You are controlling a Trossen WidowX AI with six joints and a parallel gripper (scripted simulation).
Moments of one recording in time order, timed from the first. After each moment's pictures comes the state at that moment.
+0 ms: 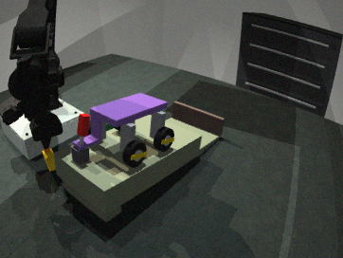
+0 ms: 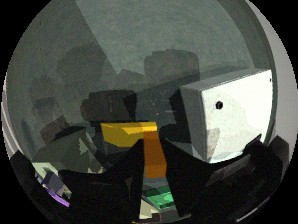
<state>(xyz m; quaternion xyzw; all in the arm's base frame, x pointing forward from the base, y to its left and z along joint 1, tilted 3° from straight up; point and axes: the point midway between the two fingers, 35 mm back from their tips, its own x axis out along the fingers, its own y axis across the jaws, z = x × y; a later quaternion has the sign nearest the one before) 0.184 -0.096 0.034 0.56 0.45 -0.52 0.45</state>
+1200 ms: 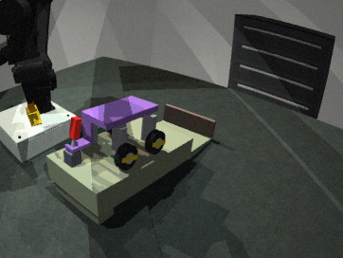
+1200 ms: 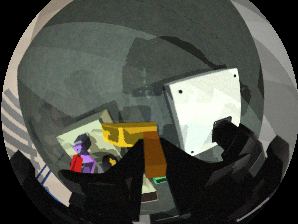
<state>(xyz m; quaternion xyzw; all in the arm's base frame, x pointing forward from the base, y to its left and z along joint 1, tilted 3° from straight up) 0.178 -0.100 0.150 0.57 0.45 -0.52 0.46</state>
